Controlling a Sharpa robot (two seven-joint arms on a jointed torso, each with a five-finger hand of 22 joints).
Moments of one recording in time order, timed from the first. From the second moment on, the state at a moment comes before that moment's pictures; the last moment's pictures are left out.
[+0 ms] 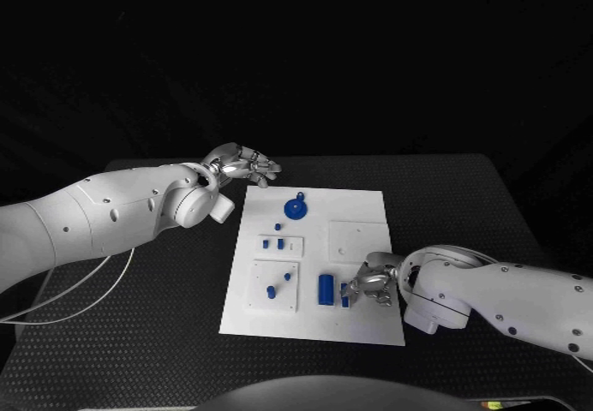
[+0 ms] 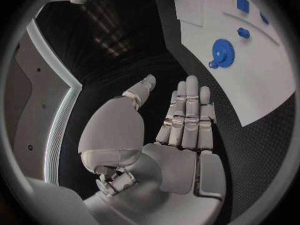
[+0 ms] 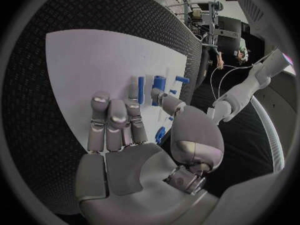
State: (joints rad) left arm 1.28 -0.73 -0.17 1.18 -0.34 -0.17 0.21; left_hand 1.08 -0.15 0.46 -0.09 0.06 0.82 0.19 0.28 0.50 1.18 0.11 0.12 0.26 1.06 0.03 0.58 0.59 0.02 0.75 -0.06 0.54 1.28; right arm 1.16 -0.75 -0.25 1.63 -0.93 -0.13 -0.55; right_hand 0.75 -0.21 0.83 -0.10 0.05 1.11 0.07 0.27 0.57 1.11 -0.03 1.23 0.99 1.29 -0.13 1.28 1.10 0.25 1.10 -0.03 1.07 1.25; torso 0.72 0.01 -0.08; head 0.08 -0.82
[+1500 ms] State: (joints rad) left arm 1.28 -0.63 -0.16 0.95 -0.10 -0.18 0.29; left_hand 1.04 -0.18 0.44 -0.06 0.05 0.72 0.11 0.25 0.46 0.91 0.08 0.07 0.14 0.67 0.12 0.26 0.48 0.02 0.50 0.08 0.30 1.21; right arm 1.19 -0.59 -0.05 0.89 -0.32 -0.11 0.17; right_hand 0.93 -0.08 0.57 -0.28 0.23 0.82 0.15 0.21 0.56 0.83 0.15 0.44 0.31 0.79 0.15 0.45 0.60 0.17 0.50 0.19 0.49 0.97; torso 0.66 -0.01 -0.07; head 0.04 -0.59
